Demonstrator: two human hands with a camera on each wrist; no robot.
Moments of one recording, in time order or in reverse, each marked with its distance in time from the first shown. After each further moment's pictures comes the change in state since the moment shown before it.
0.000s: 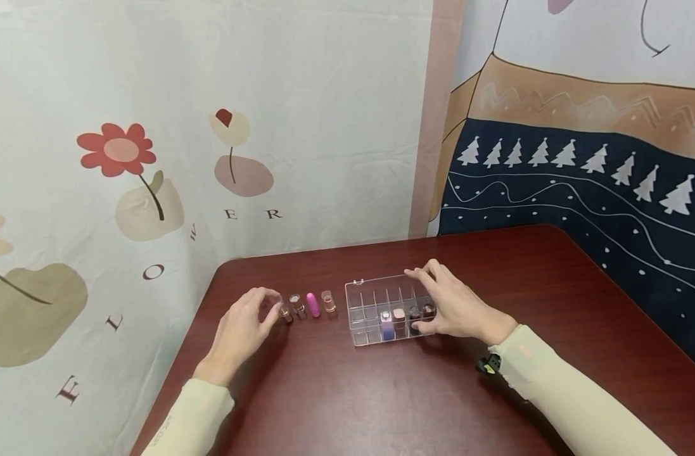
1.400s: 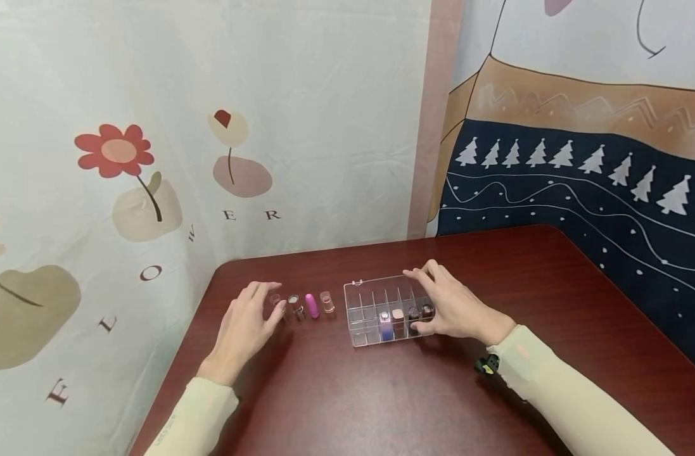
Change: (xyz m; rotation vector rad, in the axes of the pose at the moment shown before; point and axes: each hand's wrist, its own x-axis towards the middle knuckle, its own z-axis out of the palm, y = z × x) left_hand 0.008 0.012 0.002 0.035 0.068 0.049; right_hand 0.000 0.000 0.001 -0.003 0.013 -0.013
